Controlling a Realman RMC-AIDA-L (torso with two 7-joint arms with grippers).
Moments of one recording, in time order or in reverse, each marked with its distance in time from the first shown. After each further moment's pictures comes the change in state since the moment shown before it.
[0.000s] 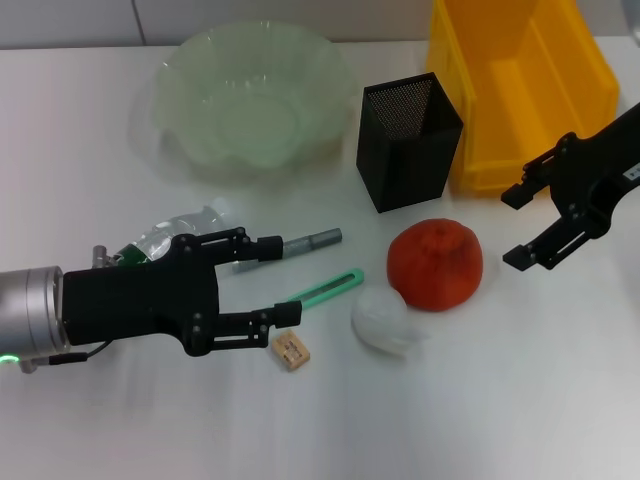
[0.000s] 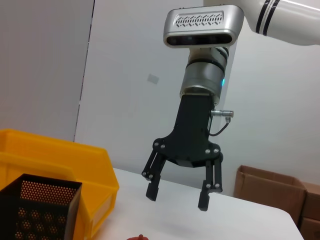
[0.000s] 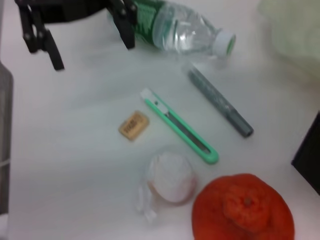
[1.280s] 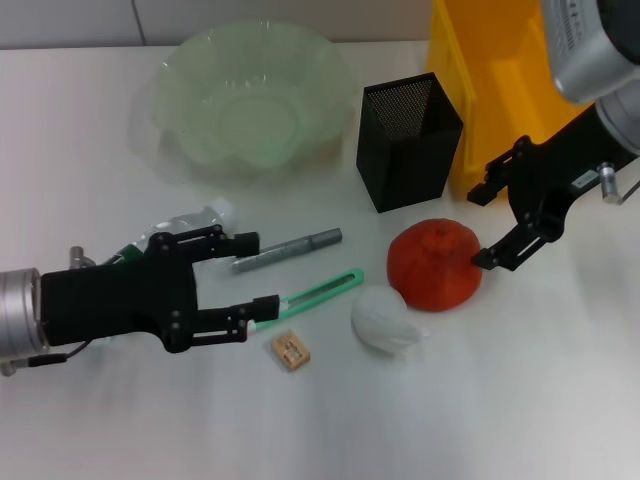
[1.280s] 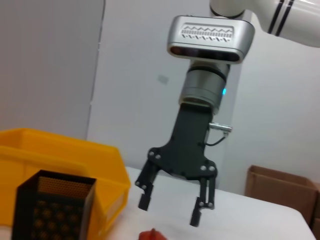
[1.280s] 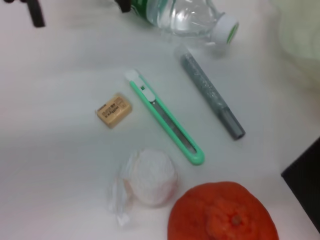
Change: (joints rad) left arm 0.019 0.014 -0.022 0.000 0.003 -0.002 0.006; right arm -0.001 0.061 -0.118 -0.015 -0.033 0.136 -0.040
